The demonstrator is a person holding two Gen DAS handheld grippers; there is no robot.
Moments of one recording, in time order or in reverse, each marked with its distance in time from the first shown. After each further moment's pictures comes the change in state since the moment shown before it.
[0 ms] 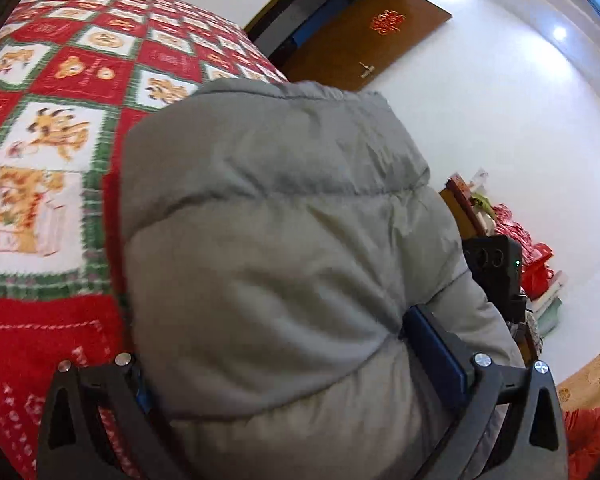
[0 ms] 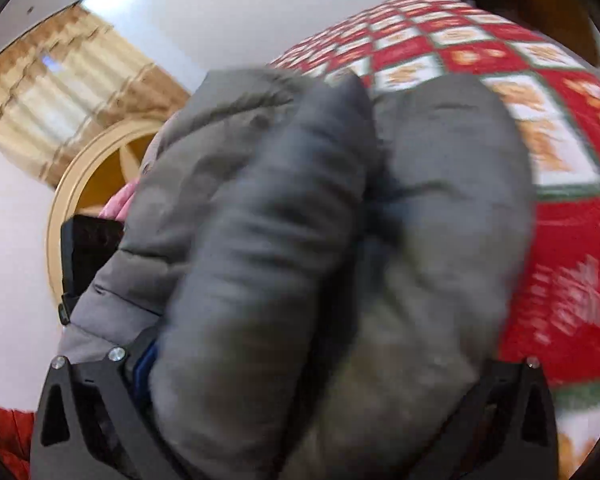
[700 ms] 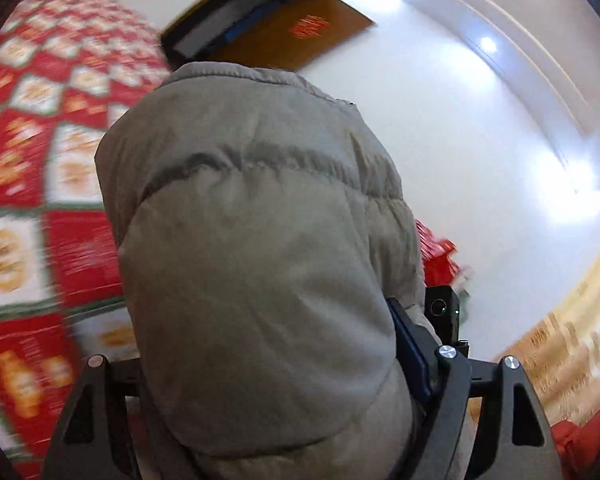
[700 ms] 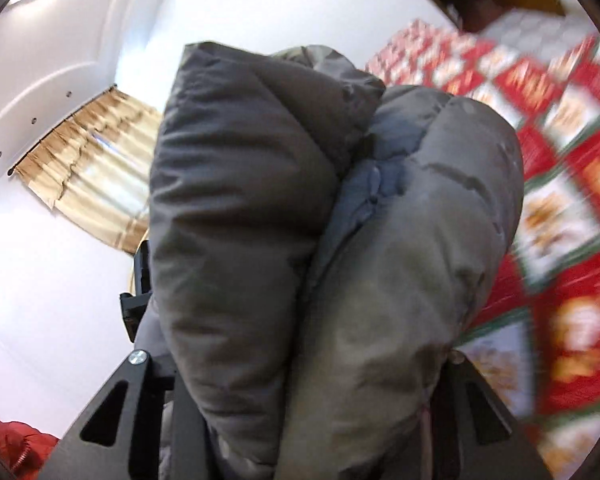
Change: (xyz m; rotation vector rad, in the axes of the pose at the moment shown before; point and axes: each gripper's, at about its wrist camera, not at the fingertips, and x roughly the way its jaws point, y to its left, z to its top) left arm -0.040 -0.176 -0.042 0.019 -0.012 -0.343; right arm -0.172 0.099 -0.102 0.188 -0.284 0.199
